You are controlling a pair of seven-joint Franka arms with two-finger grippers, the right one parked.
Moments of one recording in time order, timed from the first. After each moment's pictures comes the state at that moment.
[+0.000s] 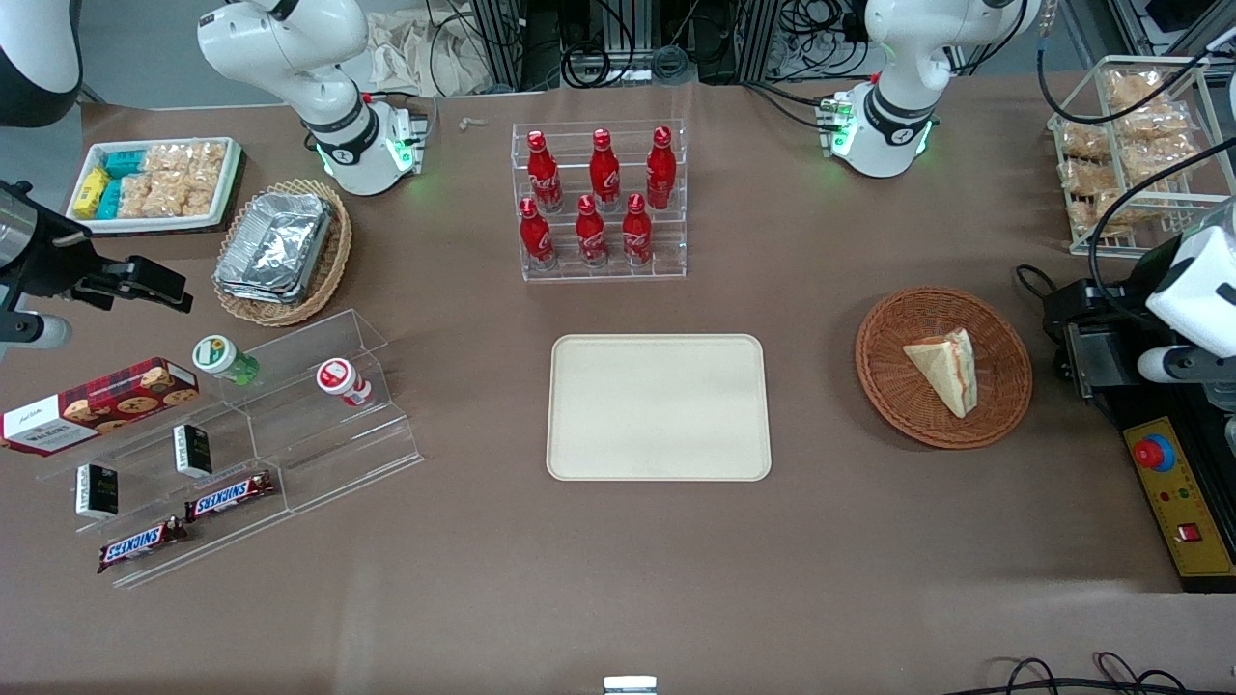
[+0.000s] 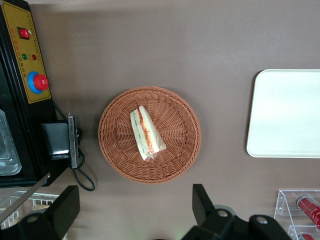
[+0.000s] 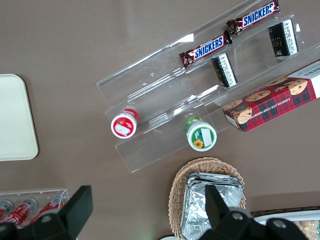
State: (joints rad) arm 0.02 0.23 -0.10 -1.29 0.06 1.41 -0.05
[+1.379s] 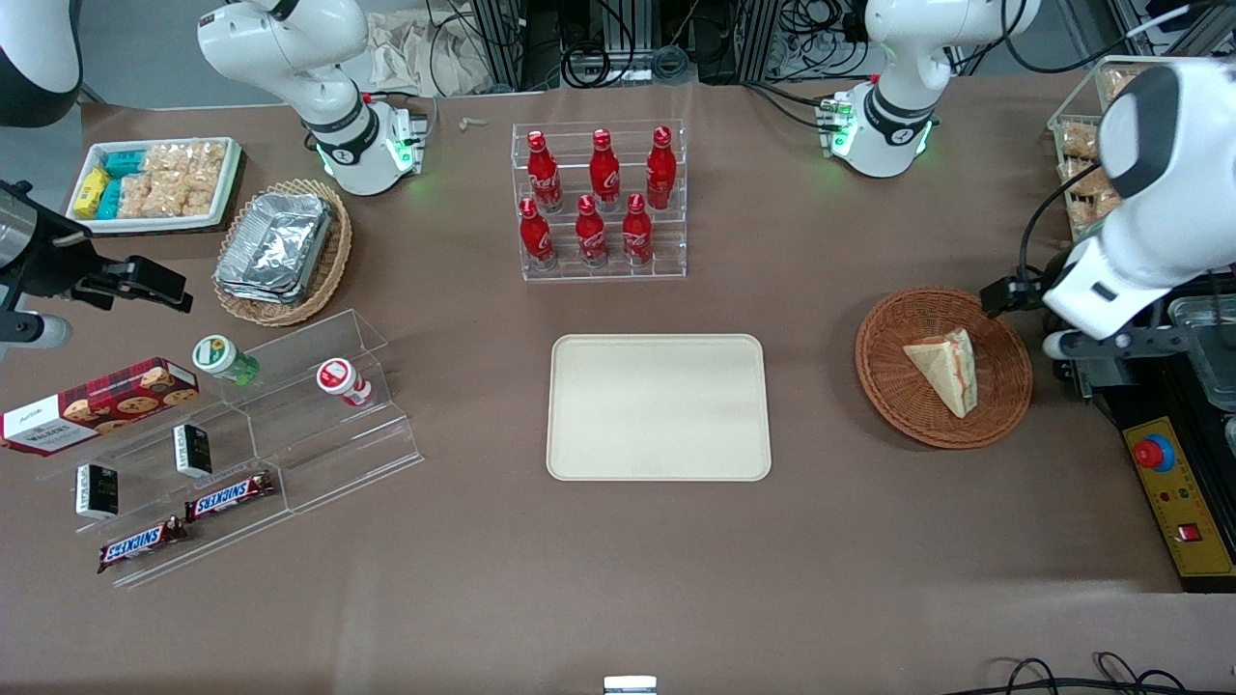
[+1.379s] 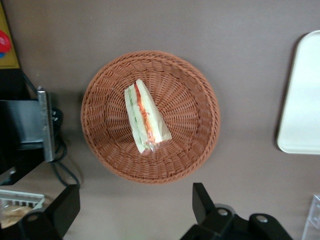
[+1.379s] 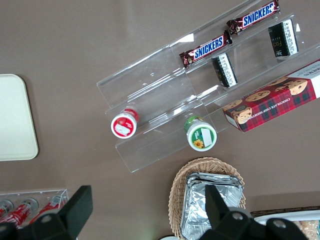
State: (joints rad) arm 0.05 0.00 -0.09 -1.96 0.05 1.82 -0.08
